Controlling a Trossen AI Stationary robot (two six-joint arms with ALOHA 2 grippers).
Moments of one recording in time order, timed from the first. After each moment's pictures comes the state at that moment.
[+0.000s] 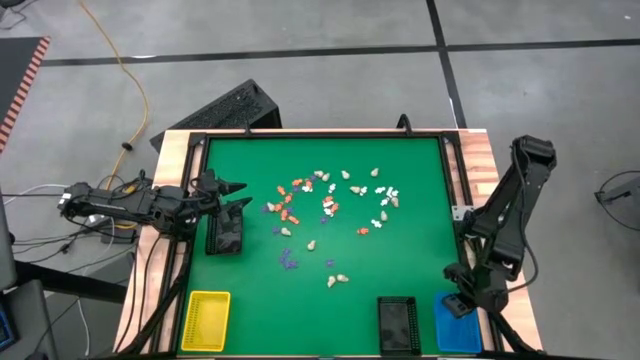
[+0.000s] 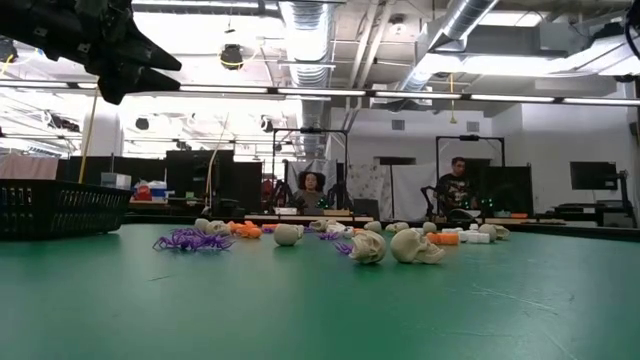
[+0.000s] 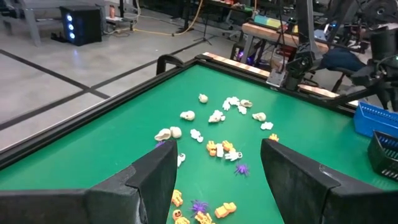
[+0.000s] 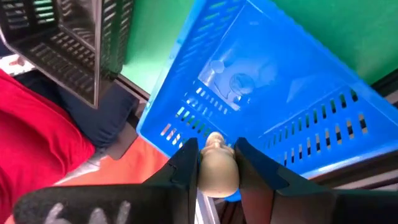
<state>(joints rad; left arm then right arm) -0.13 0.35 0.33 -0.10 -0.54 -0.25 1.16 1.03 0.59 -0.48 -0.06 2.22</state>
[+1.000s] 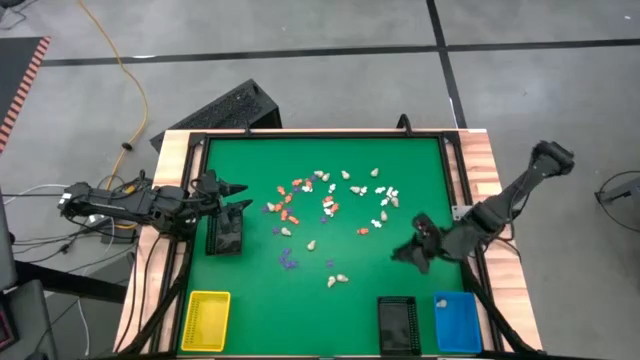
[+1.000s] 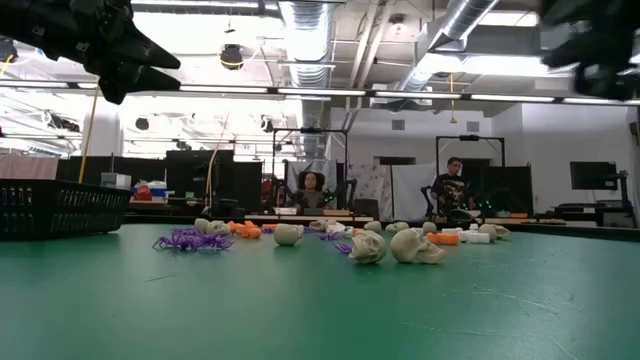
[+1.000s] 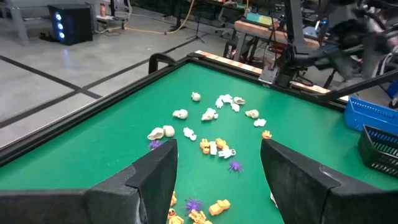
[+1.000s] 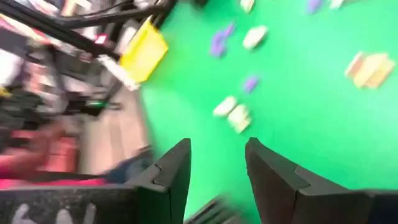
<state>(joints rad) -0.13 0.35 0.33 -0.10 -0.50 -0.24 0.62 0.81 0.59 -0.31 0.46 1.15</state>
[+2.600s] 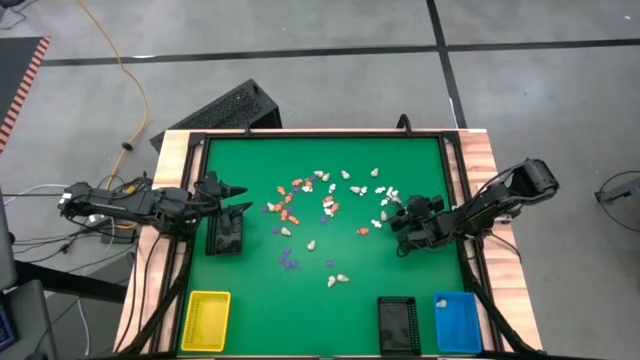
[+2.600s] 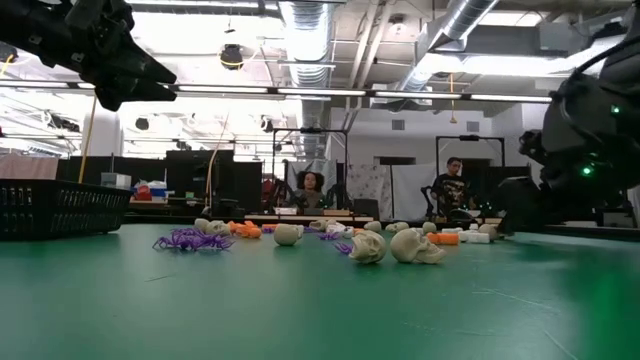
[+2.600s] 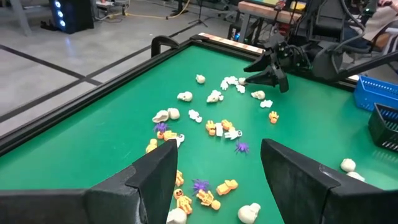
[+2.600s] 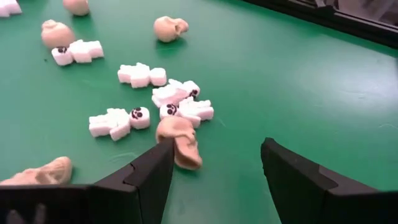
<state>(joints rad) -0.13 0.35 0.32 -0.17 -0.50 -0.25 0.27 1.38 0.25 -0.20 1.07 1.24</state>
